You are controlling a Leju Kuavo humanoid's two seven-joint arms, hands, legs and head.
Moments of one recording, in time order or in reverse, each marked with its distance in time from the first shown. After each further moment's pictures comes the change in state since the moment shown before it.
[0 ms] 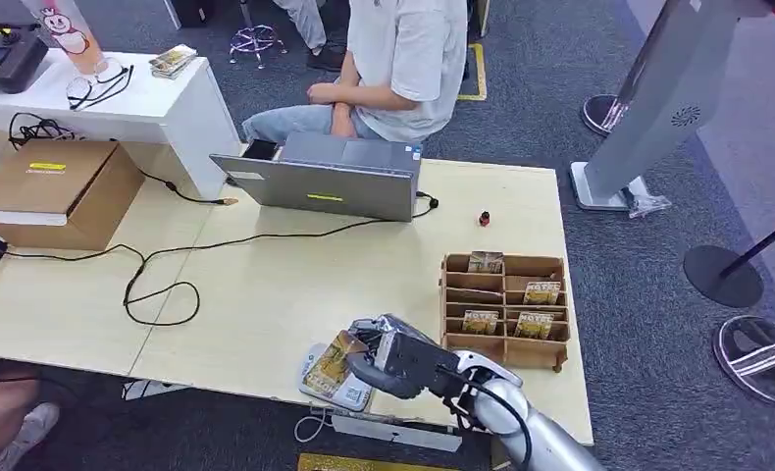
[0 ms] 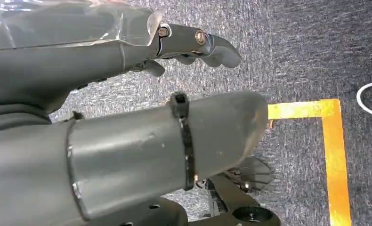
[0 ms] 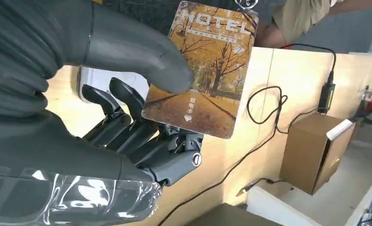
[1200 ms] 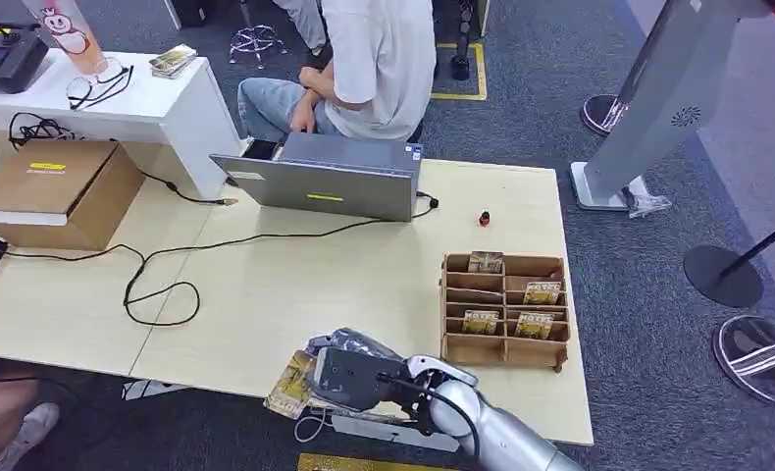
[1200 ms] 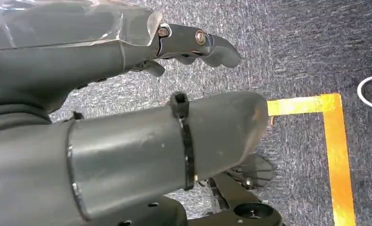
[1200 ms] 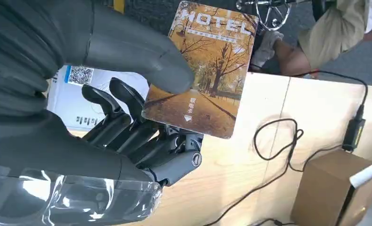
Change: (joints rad) left arm -0.009 0.005 -0.007 0.000 -0.019 -0.024 0.023; right arm -0.084 0.106 0.142 0.140 0.032 -0.032 0.076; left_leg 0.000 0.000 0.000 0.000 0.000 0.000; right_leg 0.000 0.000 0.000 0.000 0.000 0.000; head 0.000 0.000
